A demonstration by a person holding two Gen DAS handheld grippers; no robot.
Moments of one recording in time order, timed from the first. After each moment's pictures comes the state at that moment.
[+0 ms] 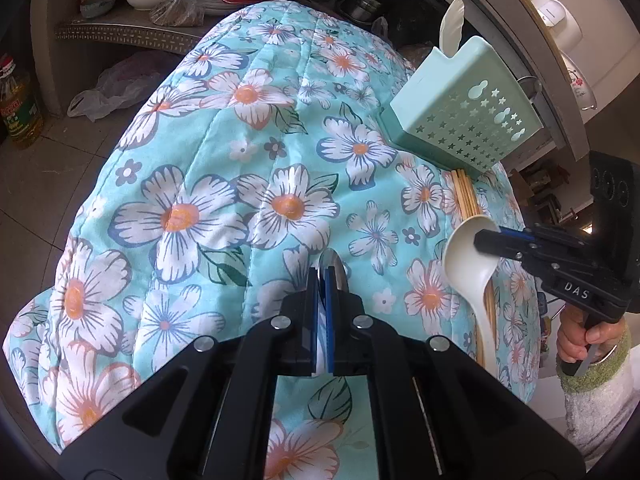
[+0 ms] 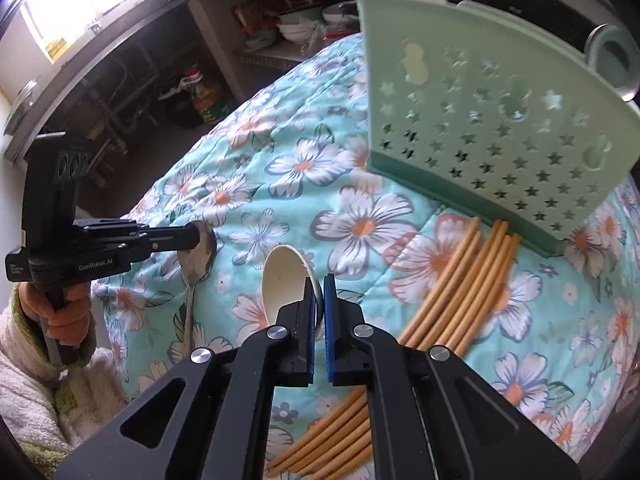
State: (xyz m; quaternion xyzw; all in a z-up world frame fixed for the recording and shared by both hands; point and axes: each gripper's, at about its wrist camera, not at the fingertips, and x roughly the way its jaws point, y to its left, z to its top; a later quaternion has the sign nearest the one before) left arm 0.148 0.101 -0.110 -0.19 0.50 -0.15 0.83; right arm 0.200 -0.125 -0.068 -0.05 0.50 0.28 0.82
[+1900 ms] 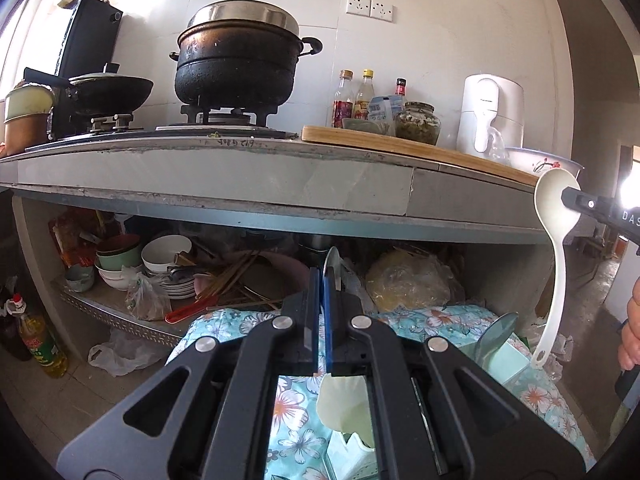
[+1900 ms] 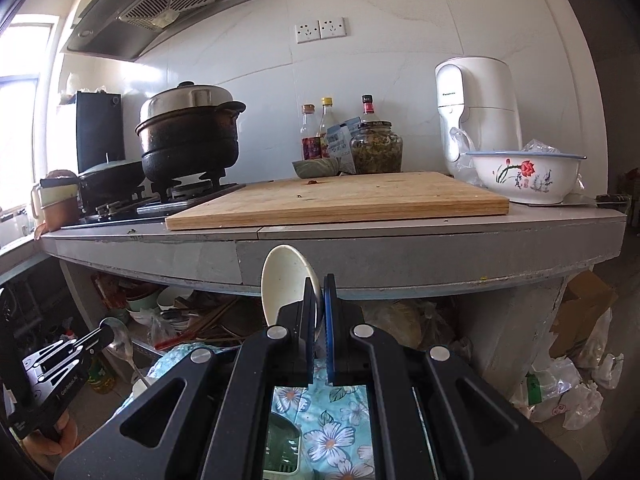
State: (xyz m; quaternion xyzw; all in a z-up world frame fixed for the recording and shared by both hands) left arm 0.285 -0.008 0.063 -0.04 0.16 -0.10 0.98; right arm 0.275 -0.282 0.111 0.07 0.12 0.01 0.99
